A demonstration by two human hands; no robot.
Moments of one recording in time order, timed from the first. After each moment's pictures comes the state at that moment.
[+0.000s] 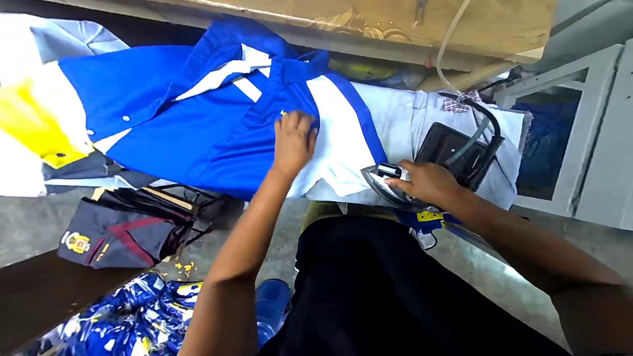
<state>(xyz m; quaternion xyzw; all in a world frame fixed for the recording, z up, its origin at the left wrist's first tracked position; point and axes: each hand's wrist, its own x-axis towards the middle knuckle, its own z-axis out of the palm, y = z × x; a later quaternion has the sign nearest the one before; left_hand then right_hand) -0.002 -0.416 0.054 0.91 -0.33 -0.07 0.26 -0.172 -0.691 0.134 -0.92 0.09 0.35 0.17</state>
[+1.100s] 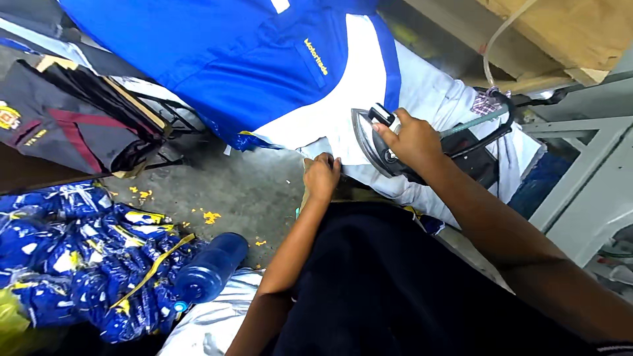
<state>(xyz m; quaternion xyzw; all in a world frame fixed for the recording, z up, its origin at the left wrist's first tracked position) -0.193 -0.455 0.016 0.90 0.15 -0.27 0.31 -0.124 -0.644 0.118 -0.95 0.05 0.28 0.15</state>
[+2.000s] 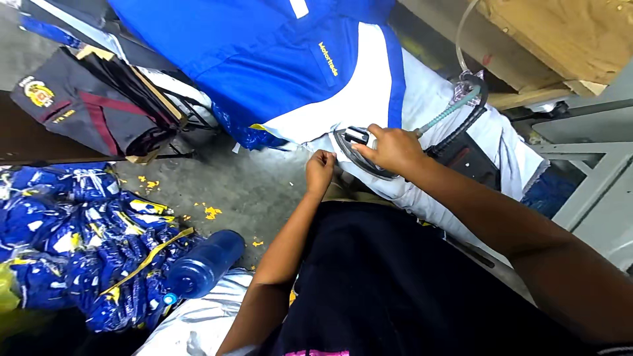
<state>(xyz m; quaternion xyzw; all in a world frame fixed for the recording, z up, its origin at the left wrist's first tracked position) -0.210 -0.436 -0.011 0.82 0.19 -0.16 0.52 -0.138 -0.619 0.121 -0.93 -0.13 0.31 0.12</state>
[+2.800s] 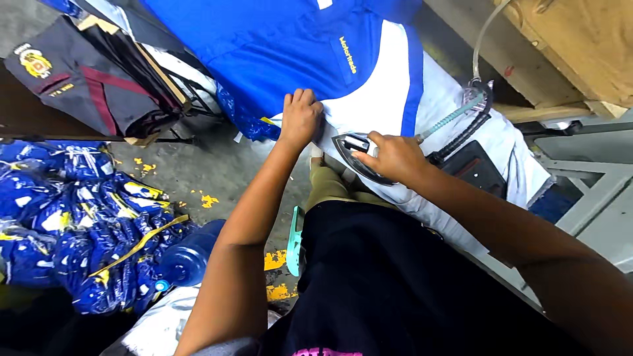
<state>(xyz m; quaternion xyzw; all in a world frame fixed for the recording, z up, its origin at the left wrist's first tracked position) -0.104 -0.357 0.008 0.96 -0.17 -0.02 0.20 -0.143 -0.598 0.117 -0.93 -0.19 0.29 0.13</state>
